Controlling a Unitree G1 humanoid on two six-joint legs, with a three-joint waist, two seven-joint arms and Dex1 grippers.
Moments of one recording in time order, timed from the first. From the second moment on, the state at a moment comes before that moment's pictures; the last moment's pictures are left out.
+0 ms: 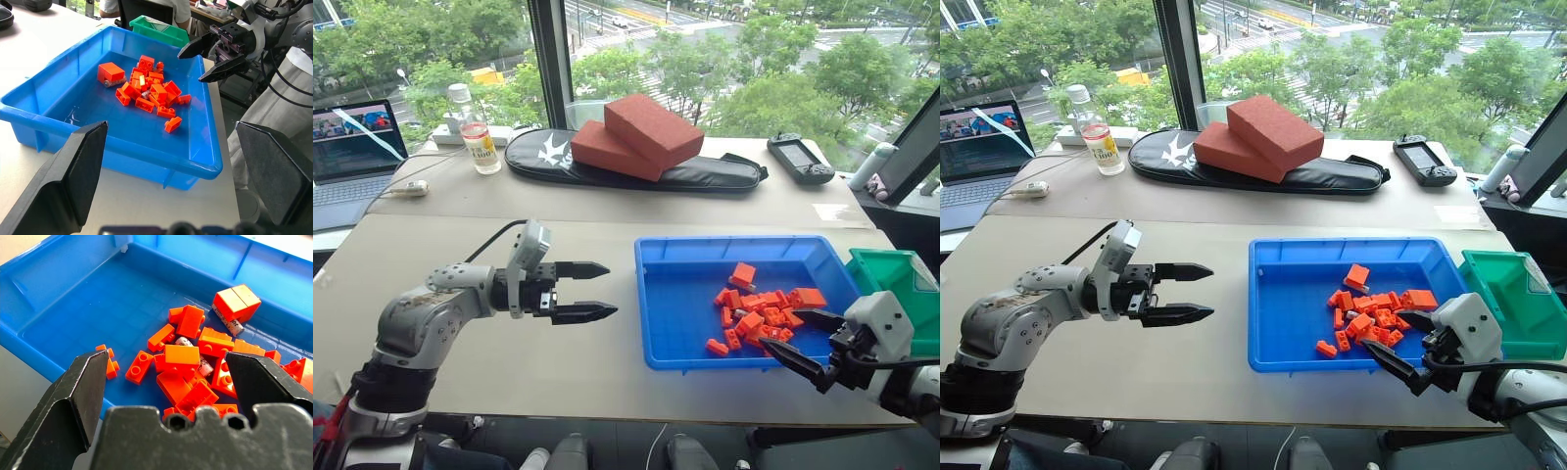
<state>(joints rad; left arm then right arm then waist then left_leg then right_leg) -0.45 0.71 0.02 -0.26 -0.75 0.75 -1.13 0.33 -0.78 -0.53 -0.71 0.63 0.73 0.69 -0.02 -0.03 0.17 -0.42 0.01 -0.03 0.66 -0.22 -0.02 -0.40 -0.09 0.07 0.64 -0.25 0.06</state>
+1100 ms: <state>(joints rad) -0.39 0.66 -0.05 -0.27 -0.69 0.66 -1.14 -0.45 -1.26 0.22 0.00 0.06 0.46 1.08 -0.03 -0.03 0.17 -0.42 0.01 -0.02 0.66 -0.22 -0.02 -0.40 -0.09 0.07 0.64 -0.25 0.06</state>
